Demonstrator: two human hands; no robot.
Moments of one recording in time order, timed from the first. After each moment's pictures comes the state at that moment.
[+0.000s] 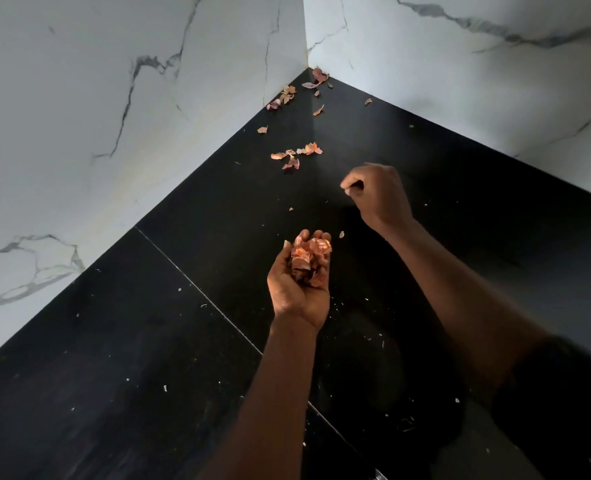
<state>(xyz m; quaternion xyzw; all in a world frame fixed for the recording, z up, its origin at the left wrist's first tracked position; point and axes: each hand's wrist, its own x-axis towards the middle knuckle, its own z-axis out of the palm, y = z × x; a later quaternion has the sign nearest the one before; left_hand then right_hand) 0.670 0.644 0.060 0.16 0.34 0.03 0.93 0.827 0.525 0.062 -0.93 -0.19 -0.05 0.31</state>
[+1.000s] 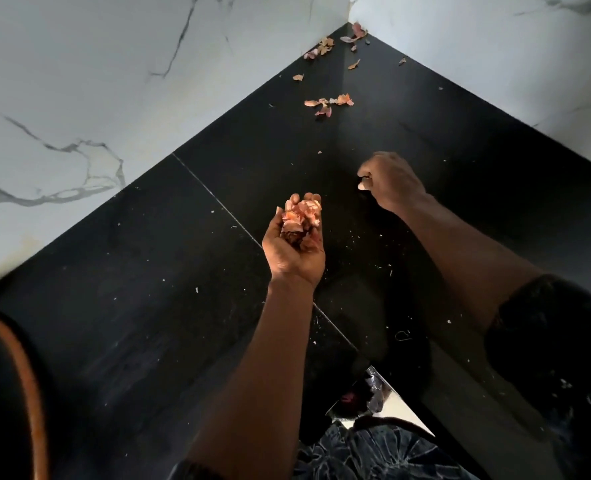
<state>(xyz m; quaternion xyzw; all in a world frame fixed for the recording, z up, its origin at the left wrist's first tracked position) 0.593 0.663 0.084 0.06 0.33 0.11 0.94 0.759 0.527 0.063 -0.95 -0.25 0.06 0.16</state>
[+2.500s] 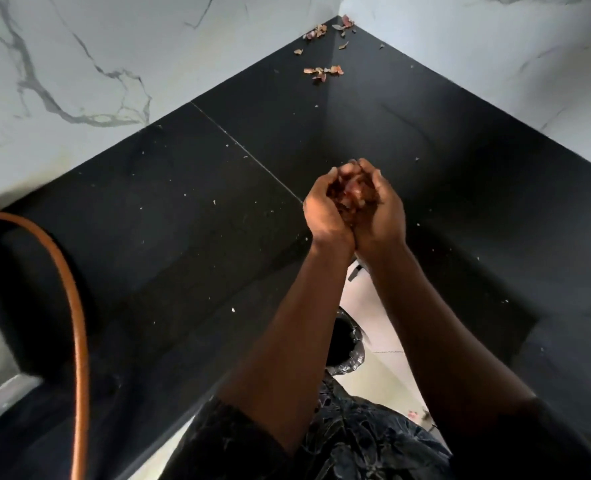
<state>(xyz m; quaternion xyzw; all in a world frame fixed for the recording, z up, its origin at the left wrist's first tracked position) 0.447 0.580 0.142 0.21 0.26 0.06 0.94 0.464 0.519 0.123 -0.36 0.15 0.18 0.90</state>
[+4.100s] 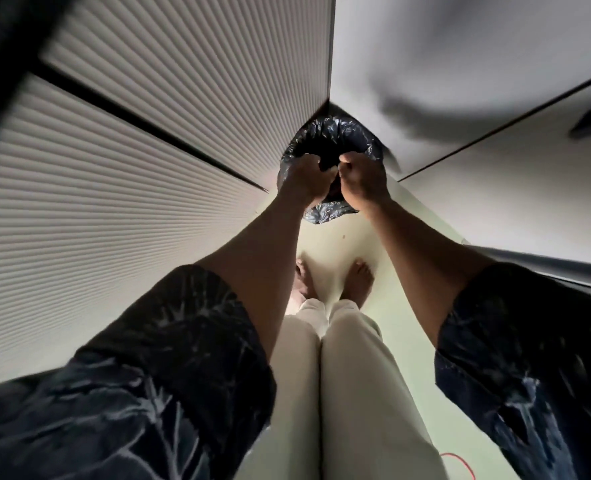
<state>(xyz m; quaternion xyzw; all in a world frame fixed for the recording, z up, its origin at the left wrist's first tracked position) 0.270 0.525 -0.351 0.84 0.27 -0.31 0.36 0.282 0.407 -0.359 -0.92 0.04 0.26 0.28</state>
